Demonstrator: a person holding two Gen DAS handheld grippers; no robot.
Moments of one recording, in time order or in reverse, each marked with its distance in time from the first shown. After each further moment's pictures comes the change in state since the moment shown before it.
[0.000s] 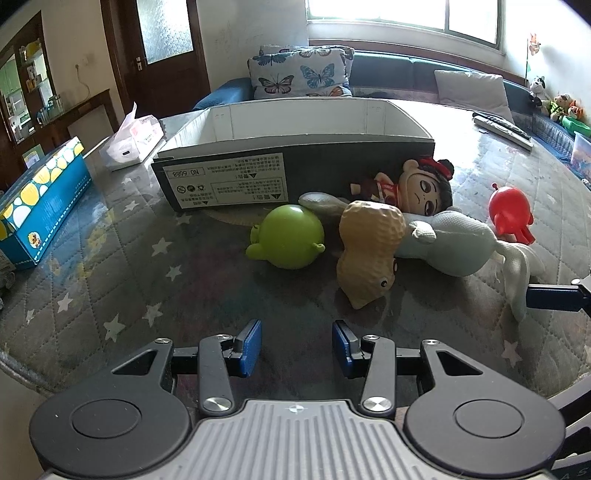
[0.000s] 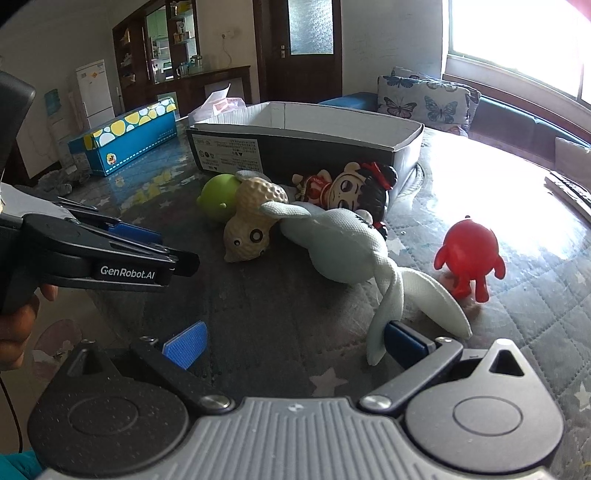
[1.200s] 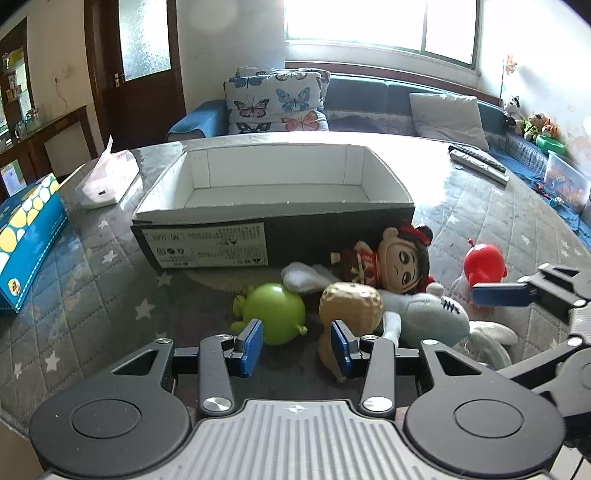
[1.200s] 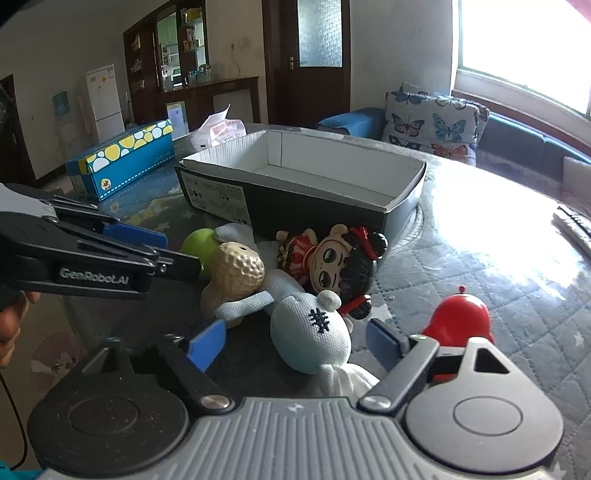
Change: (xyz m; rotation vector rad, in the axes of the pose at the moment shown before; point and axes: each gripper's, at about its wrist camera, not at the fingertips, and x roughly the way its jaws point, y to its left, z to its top) left arm -0.009 0.007 0.047 0.011 -0.076 -0.108; right arm 0.016 -0.020 0.050 -0.031 -0.026 0.026
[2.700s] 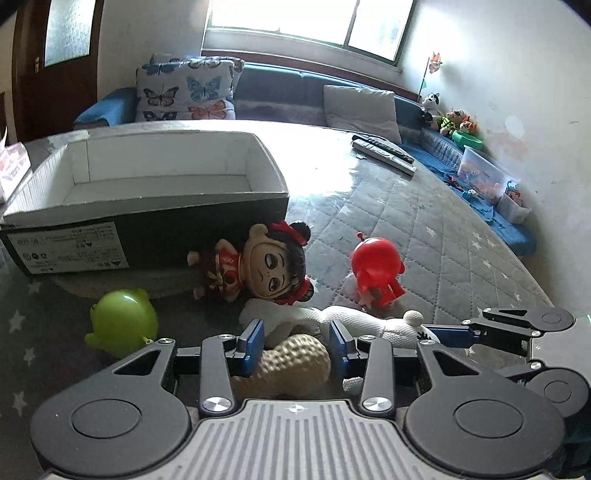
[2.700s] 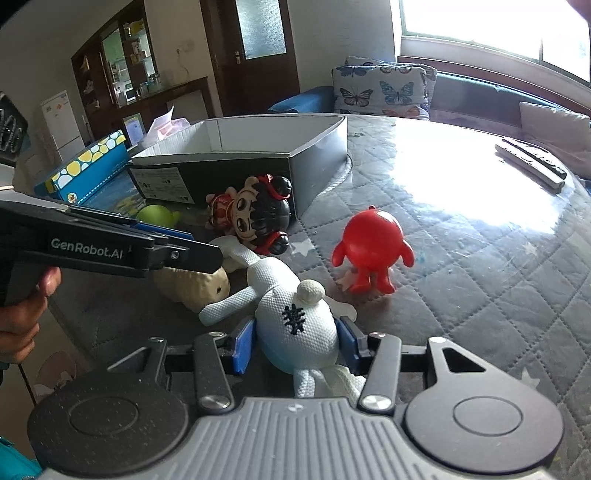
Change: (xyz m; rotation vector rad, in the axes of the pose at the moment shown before) left arm 0.030 -0.044 0.006 0.019 0.040 -0.326; right arm -0.035 -0.049 -0.046 0.179 0.034 -0.061
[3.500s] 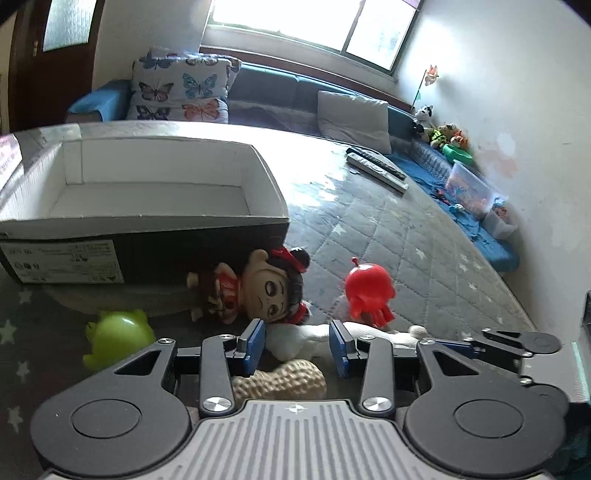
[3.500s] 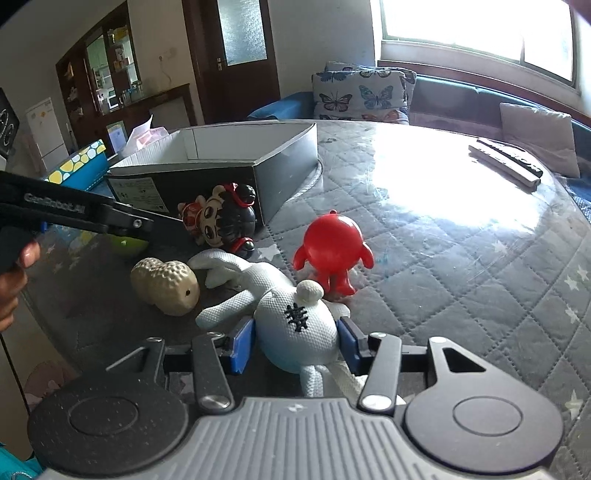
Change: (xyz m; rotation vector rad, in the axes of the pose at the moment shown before) left arm -0.007 0.011 0.018 -0.059 0.008 -0.093; right arm -0.010 -0.017 -0.003 0.024 -0.023 -0.062
